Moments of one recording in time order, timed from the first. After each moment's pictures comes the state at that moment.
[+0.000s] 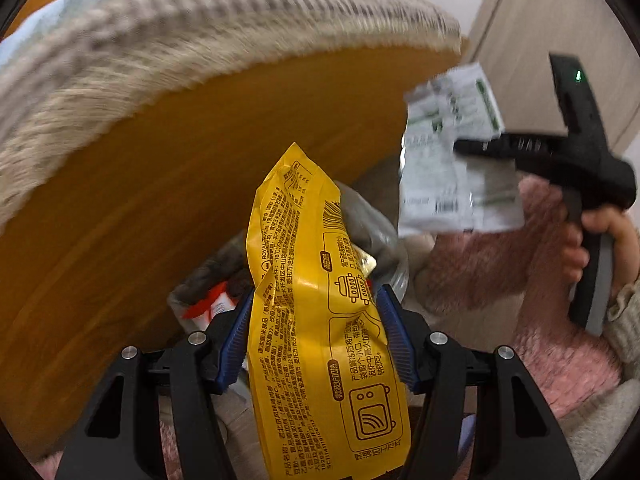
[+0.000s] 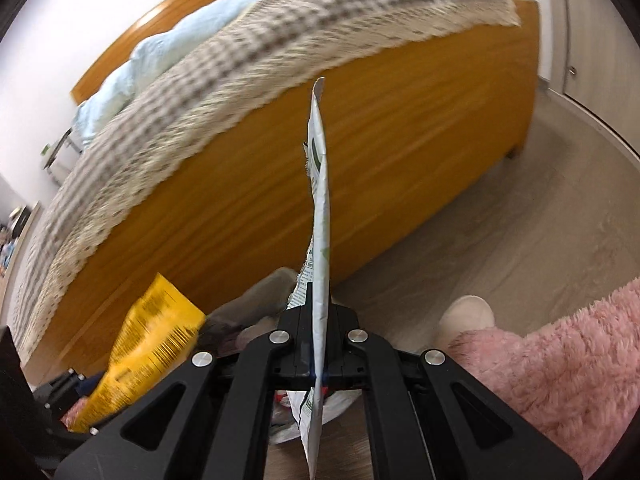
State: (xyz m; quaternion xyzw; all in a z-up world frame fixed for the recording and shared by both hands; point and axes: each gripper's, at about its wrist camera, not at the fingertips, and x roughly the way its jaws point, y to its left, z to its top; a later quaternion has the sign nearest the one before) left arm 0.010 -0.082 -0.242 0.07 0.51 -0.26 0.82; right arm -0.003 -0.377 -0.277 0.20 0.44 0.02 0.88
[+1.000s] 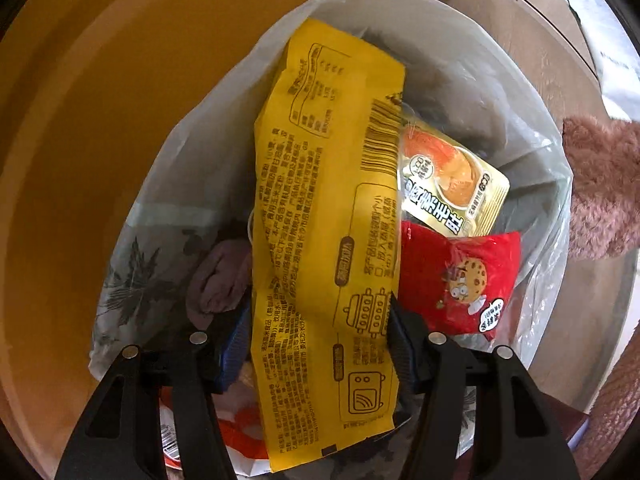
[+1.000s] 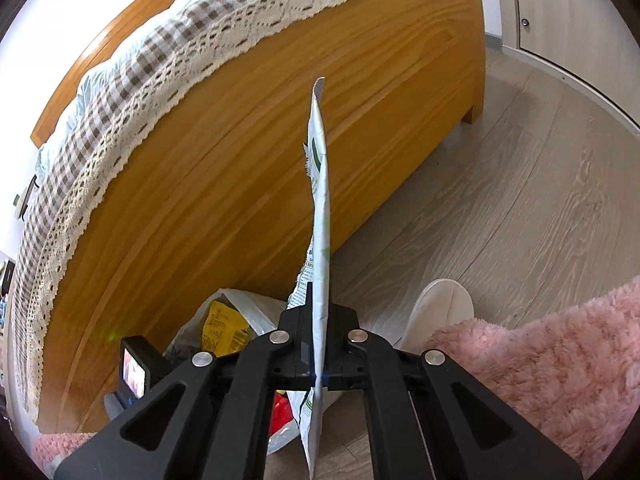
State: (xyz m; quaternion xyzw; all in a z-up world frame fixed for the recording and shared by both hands) left arm 0.098 -0.109 -0.417 0.20 0.64 -0.24 0.70; right arm 0.024 -0.425 -0.298 0.24 0.46 -0.03 0.85
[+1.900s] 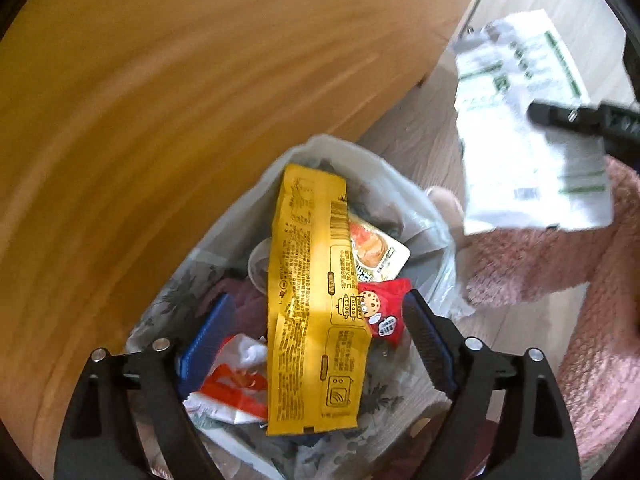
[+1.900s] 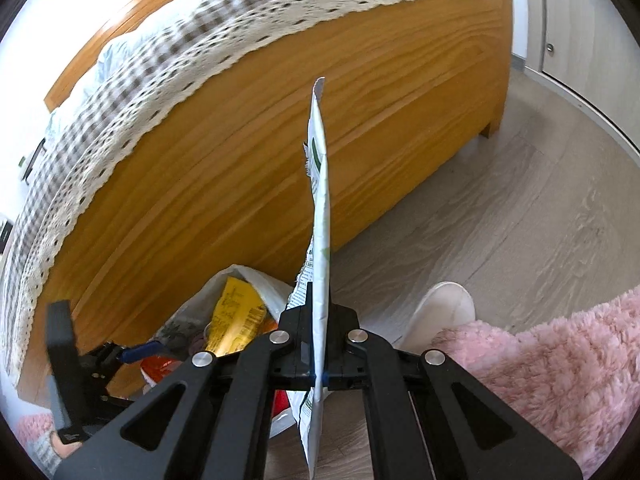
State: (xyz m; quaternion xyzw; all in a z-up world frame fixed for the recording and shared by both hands) left arm 0.077 -0.085 -0.303 0.11 0.56 -0.27 0.78; right arm 0.016 -0.387 -0.291 0.18 0.47 0.00 0.86
